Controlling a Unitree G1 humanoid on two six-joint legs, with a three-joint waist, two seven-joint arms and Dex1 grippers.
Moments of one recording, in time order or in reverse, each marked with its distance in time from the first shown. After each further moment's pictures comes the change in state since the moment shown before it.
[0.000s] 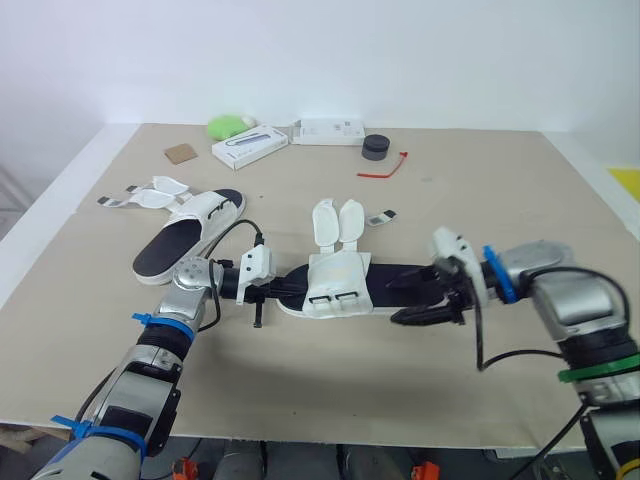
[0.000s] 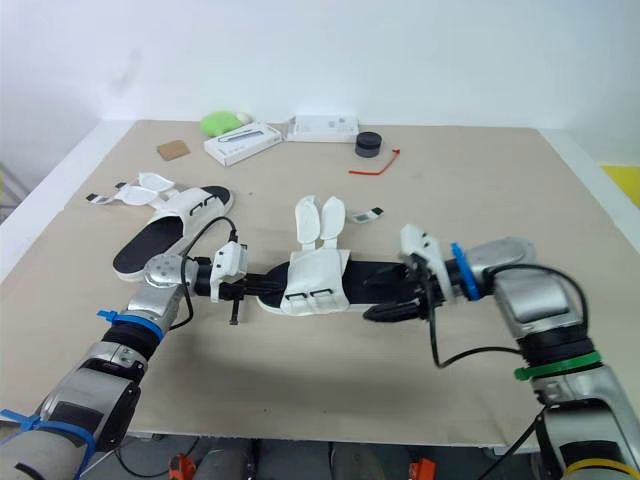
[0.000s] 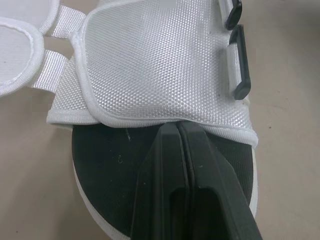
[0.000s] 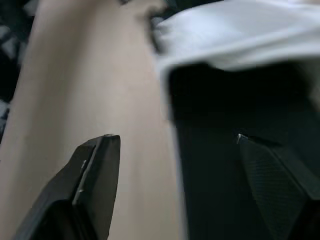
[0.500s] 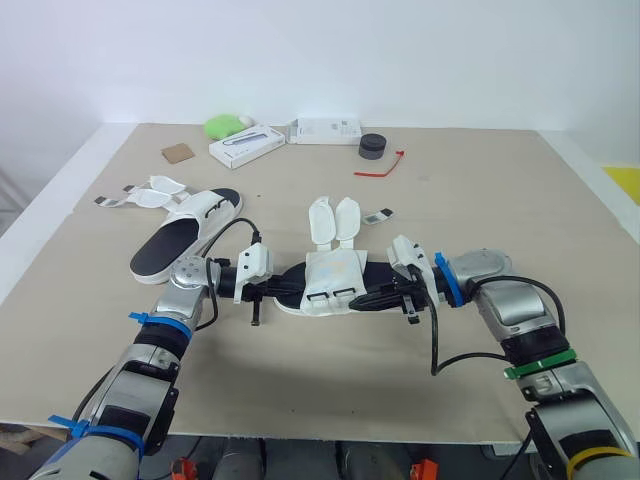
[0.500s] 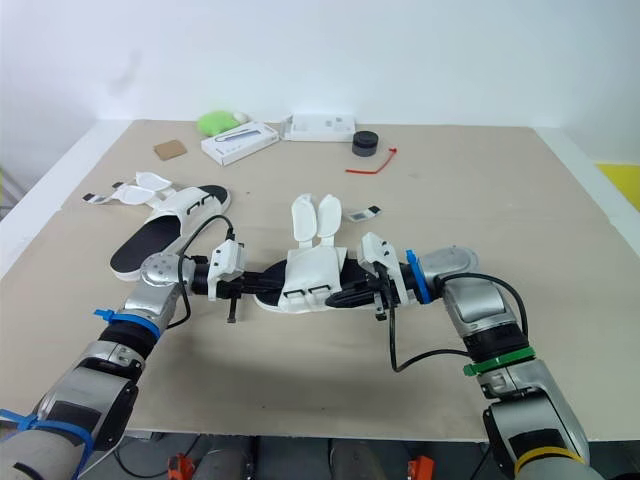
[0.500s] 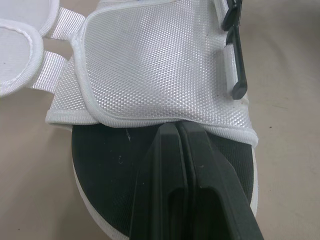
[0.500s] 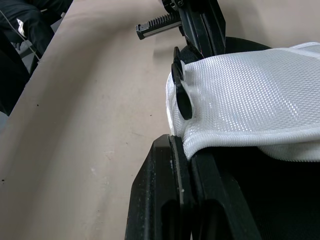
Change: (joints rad) left arm -0.004 0.001 0.004 0.001 -0.001 0.011 0.009; right arm 0.038 0.210 0.112 0.078 -0.090 -0.219 -0.007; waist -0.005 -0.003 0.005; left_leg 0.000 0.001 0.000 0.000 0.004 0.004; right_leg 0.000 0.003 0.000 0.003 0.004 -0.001
